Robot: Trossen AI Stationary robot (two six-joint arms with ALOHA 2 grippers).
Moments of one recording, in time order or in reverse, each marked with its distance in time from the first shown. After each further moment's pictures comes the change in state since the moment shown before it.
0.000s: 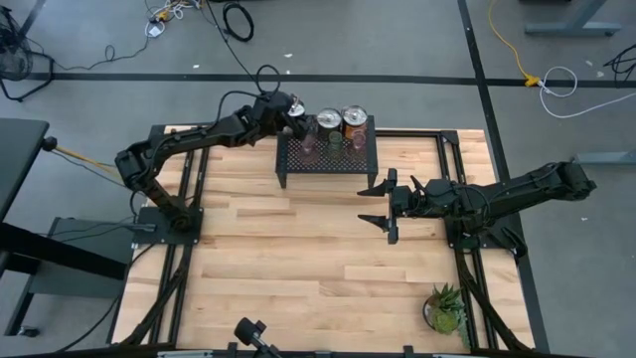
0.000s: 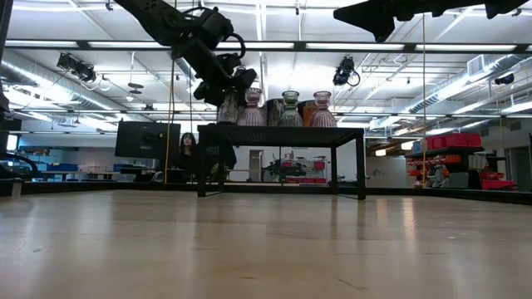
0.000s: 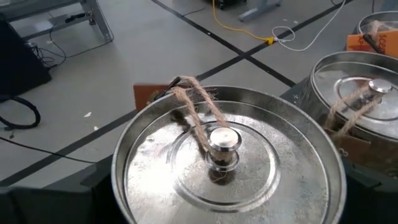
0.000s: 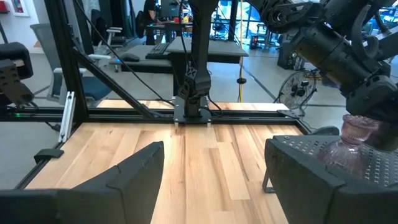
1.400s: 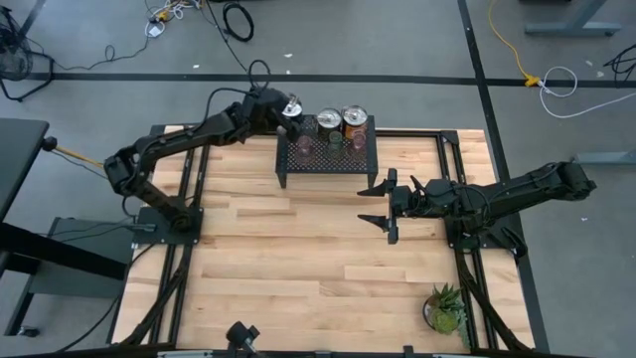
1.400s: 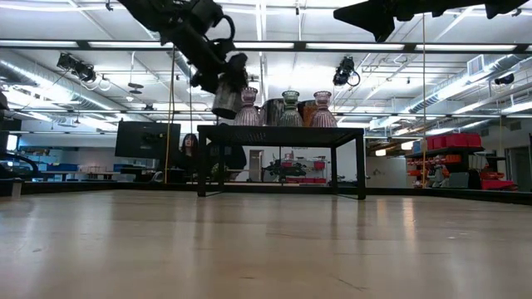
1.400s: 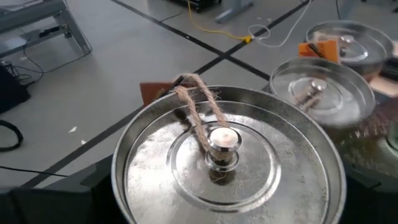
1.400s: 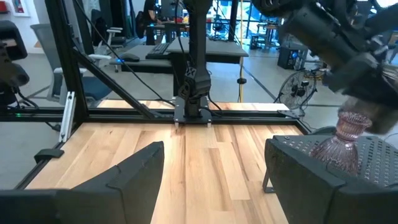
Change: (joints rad) left arm 0.011 -0.096 0.002 -0.065 0.105 0.077; right arm 0.000 0.000 0.000 0.000 0.000 0.000
